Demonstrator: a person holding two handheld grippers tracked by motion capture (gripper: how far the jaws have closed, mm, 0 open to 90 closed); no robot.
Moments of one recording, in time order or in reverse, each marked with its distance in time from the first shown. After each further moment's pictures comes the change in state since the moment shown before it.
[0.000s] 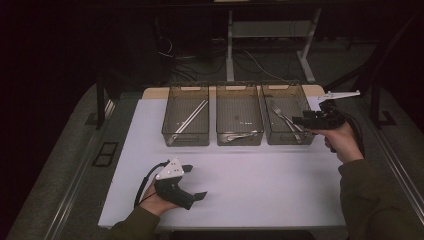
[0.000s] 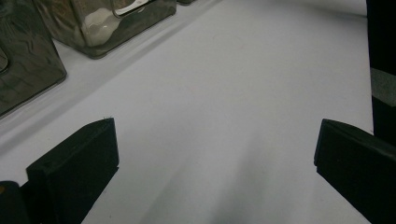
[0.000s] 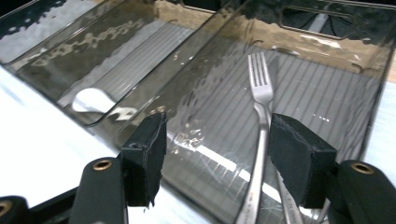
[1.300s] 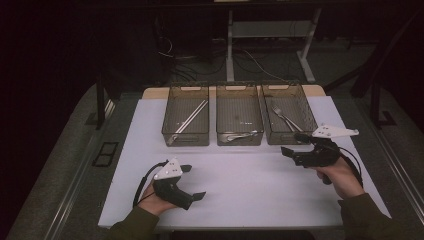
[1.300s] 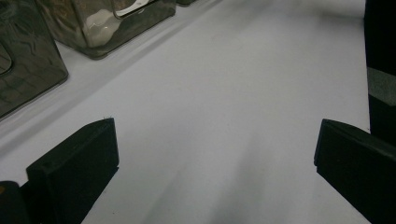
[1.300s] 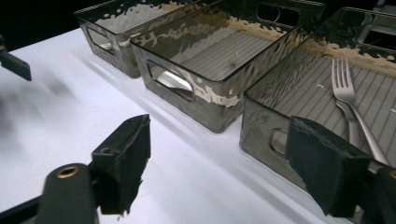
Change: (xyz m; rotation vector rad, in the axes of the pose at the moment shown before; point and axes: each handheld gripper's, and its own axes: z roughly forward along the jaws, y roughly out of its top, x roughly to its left) left arm 0.002 0.000 -0.004 0.003 -0.006 0.012; right arm 0.081 -0.063 -0.025 -0.132 0.084 -0.143
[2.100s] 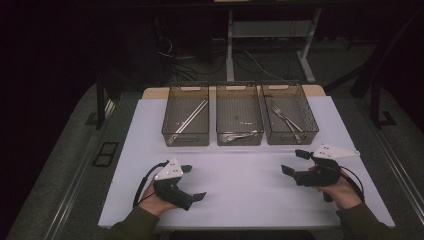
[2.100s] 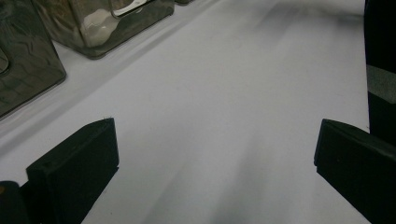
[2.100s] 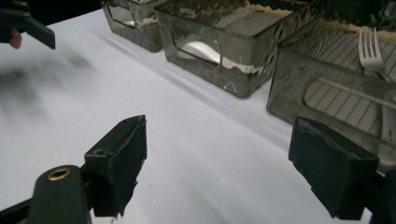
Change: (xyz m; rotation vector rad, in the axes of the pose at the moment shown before) left arm -0.001 0.000 0.000 0.014 -0.002 0.011; right arm 0.020 -0.041 -0.011 0.001 0.023 -0.006
